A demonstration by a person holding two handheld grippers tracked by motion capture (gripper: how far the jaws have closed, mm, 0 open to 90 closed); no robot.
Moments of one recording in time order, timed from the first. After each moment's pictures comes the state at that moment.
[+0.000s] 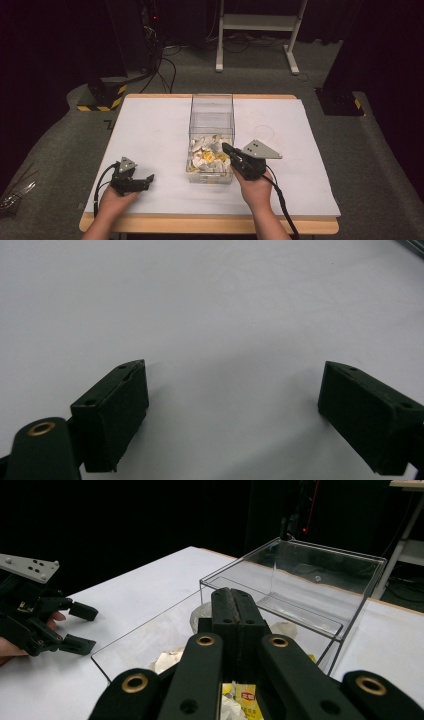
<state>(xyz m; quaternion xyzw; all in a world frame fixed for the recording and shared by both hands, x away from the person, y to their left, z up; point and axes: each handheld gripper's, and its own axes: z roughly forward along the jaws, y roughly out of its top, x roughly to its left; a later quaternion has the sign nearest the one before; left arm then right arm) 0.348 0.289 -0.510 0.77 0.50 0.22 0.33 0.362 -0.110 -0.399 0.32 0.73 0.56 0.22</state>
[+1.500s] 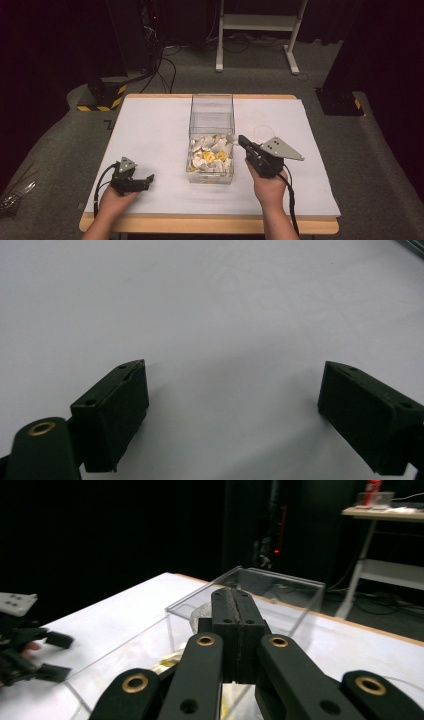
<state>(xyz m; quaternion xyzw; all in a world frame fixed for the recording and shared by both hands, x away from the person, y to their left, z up) 0.348 0.290 -0.510 0.77 0.50 0.22 0.33 0.356 -0.146 -0.377 0.35 0.69 0.58 0.27</state>
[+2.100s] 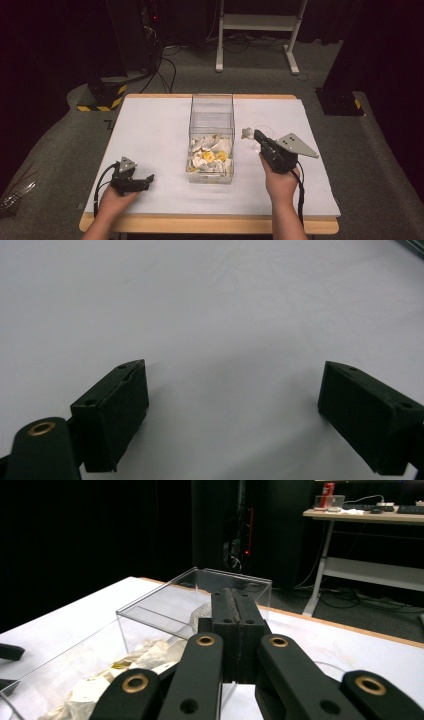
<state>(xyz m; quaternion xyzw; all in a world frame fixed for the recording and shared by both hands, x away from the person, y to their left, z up) 0.348 0.290 -0.510 0.77 0.50 0.22 0.33 0.369 -0.178 -0.378 0.38 0.67 0.56 0.30</state>
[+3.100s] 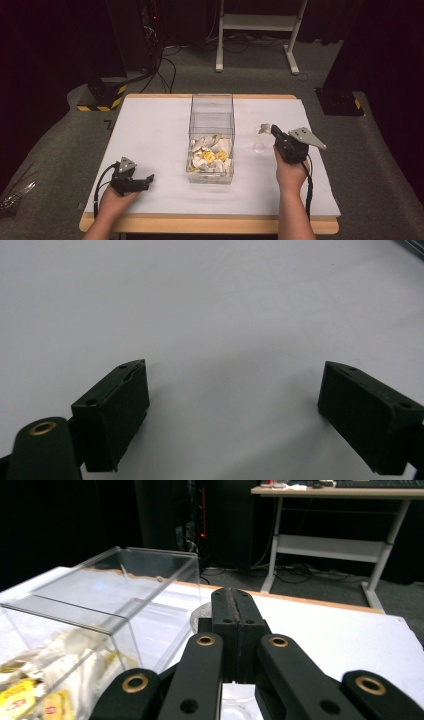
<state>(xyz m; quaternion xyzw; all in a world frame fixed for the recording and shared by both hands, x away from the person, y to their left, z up) 0.348 0.290 -0.510 0.77 0.50 0.22 0.34 0.409 -0.217 -0.405 0.45 0.65 0.51 0.33</state>
